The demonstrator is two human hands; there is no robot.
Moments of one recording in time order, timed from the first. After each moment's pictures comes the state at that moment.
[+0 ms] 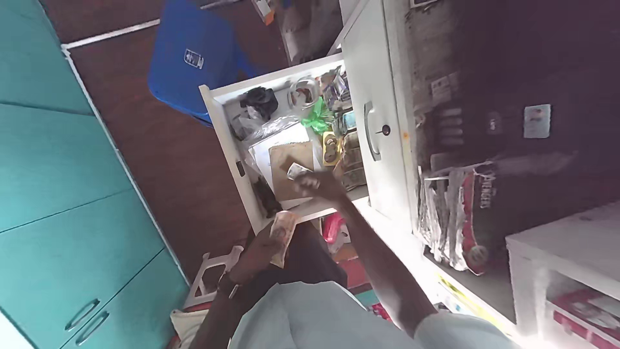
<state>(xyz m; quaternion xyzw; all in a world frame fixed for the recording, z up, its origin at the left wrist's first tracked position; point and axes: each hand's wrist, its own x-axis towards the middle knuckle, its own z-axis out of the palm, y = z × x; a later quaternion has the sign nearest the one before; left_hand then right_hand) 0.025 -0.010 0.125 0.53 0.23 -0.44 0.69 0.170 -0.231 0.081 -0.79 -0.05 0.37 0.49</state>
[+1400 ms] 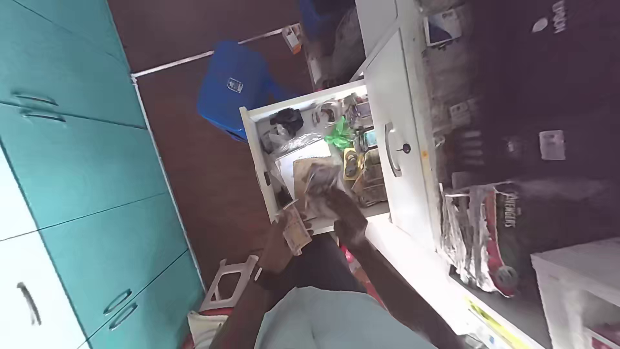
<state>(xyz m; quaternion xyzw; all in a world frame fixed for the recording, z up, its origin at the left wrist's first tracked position) 0.054 -0.023 0.143 0.31 0.41 -0.19 0.84 0.106 -0.215 0.092 -0.85 -0.17 -0.09 0.49</state>
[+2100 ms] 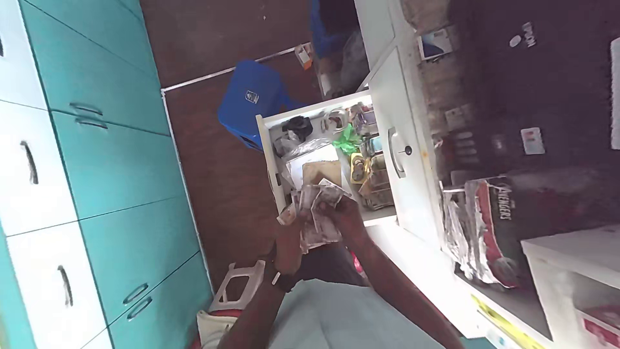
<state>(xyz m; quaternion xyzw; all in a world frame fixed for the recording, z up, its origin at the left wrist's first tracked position) 0.061 -0.046 0.184 0.50 0.45 -0.03 0.74 0.120 -0.182 0.154 -0.62 0.17 0.26 0.72</state>
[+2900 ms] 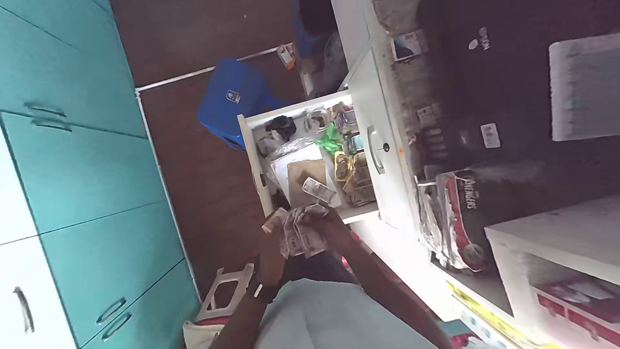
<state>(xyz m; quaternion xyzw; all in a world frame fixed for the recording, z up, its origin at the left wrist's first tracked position) 0.031 -0.040 0.177 0.48 0.42 -0.07 0.77 0.101 -0.196 0.160 -0.57 0.14 0.35 0.73</state>
